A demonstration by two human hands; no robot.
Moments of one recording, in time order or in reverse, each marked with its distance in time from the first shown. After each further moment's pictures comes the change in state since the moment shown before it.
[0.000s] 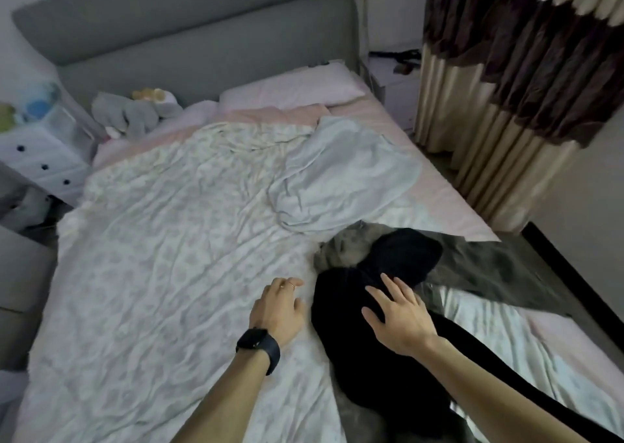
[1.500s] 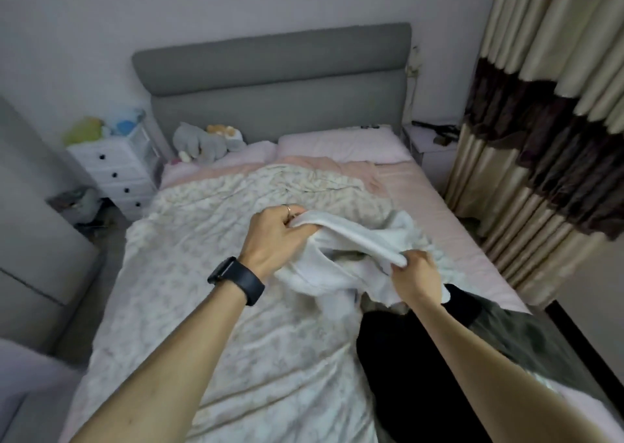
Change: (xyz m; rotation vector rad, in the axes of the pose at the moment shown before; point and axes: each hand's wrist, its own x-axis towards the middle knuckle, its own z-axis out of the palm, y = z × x) left_hand -0.027 -0.031 -0.276 -0.593 0.397 0.210; right_hand 0.071 -0.154 -0.122 0.312 0.491 0.146
